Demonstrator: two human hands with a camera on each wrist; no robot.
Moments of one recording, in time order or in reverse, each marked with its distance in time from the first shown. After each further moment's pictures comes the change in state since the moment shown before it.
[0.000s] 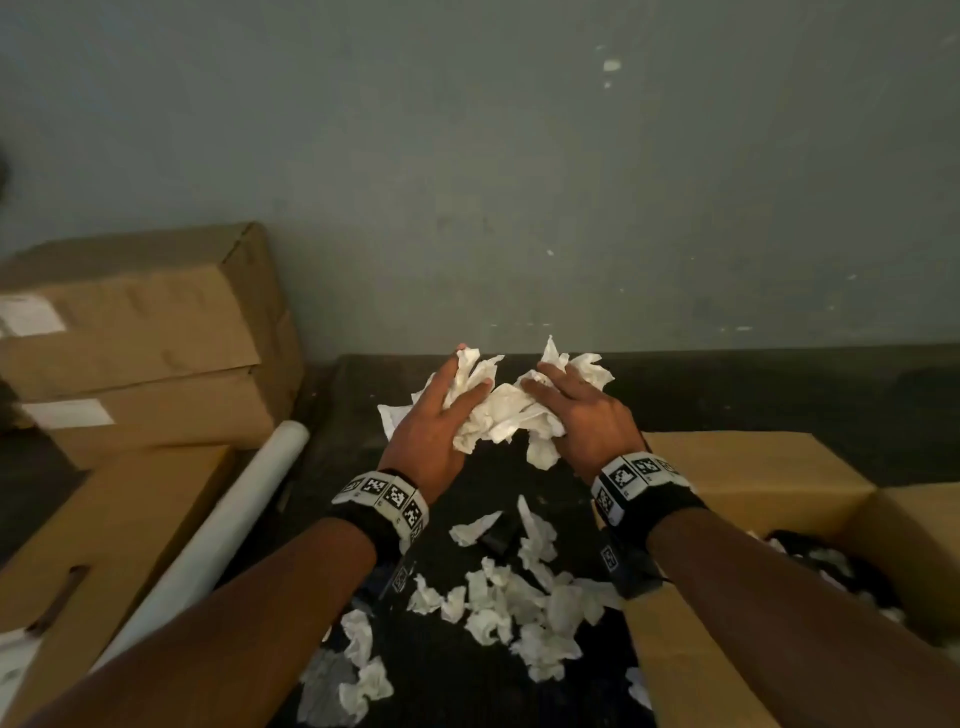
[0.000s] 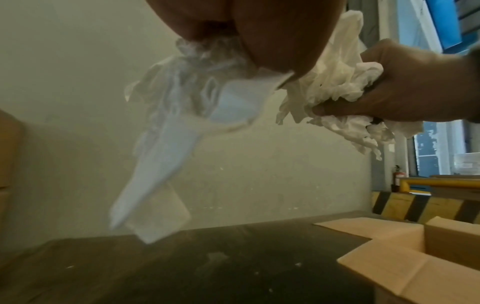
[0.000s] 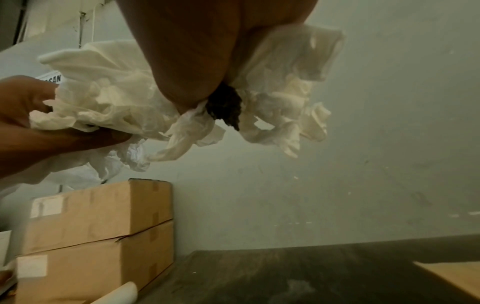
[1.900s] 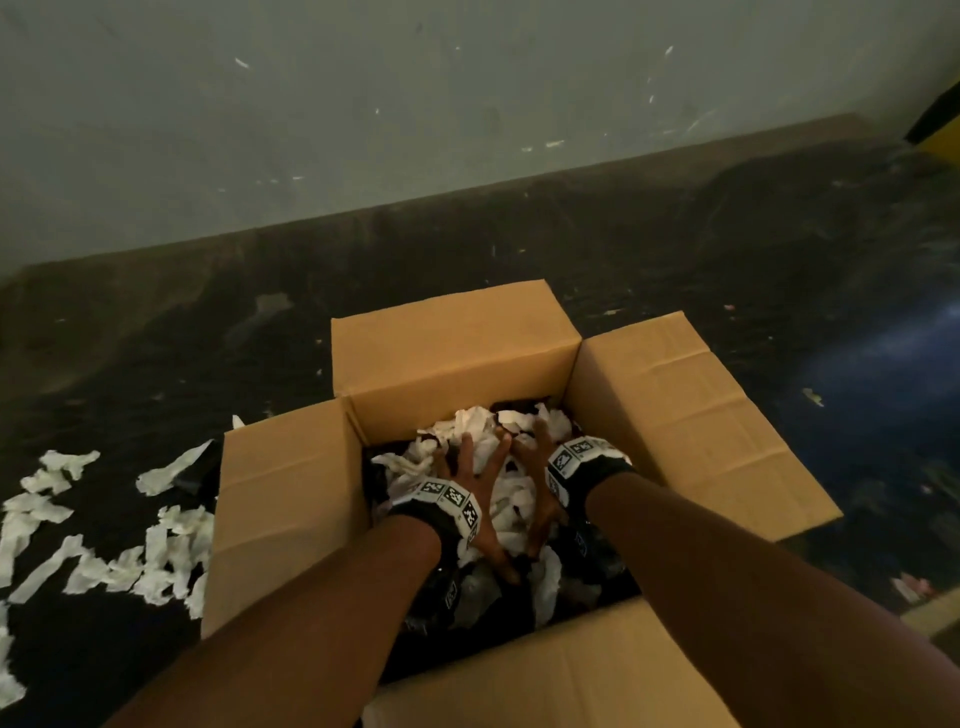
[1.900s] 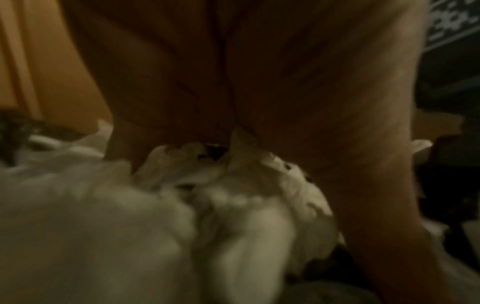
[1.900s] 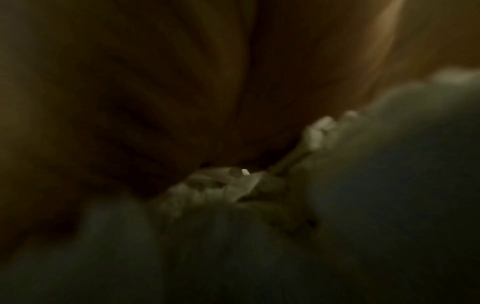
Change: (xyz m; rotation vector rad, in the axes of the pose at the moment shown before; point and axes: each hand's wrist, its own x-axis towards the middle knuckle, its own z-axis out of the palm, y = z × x) left_hand 0.043 0.309 0.431 0.199 -1.245 -0.166; right_hand -0.225 0.432 0.089 0.089 -1.012 0.463
